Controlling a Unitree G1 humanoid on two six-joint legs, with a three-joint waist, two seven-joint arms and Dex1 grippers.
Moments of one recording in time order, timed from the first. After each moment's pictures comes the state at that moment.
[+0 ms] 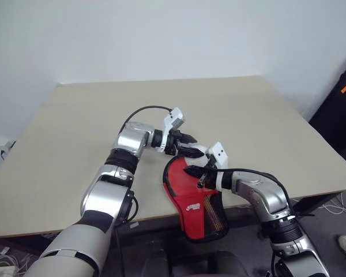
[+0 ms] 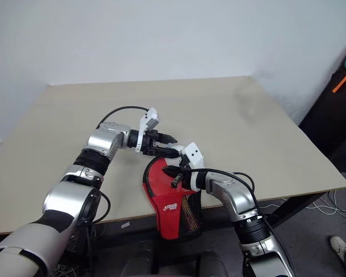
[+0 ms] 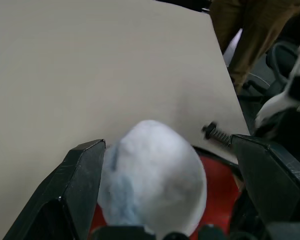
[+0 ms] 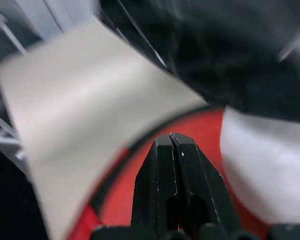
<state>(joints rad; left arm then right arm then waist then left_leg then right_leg) -1.02 0.30 -0.11 0.87 -0.09 0.45 -1.34 -0.36 -0.20 0.19 -0.13 0.39 0.70 0.72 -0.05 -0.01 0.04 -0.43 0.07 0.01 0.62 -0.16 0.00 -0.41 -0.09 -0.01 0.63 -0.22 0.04</state>
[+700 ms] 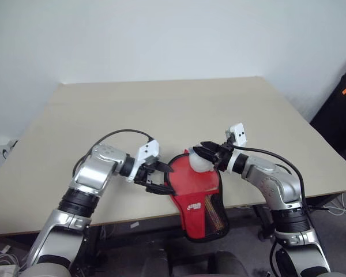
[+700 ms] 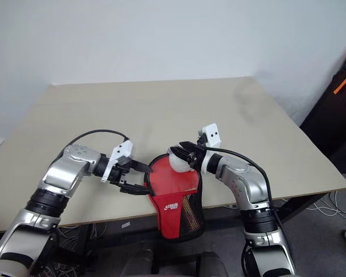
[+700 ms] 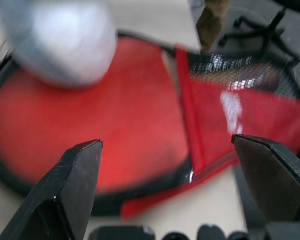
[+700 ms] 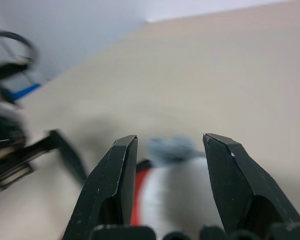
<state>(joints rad) -0.55 0.54 -0.25 0.08 -0.16 0.59 -1.38 -0.46 -0.20 0.05 0.00 0.43 0.69 0.57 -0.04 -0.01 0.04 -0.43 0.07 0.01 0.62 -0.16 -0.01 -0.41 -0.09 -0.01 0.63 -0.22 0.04</state>
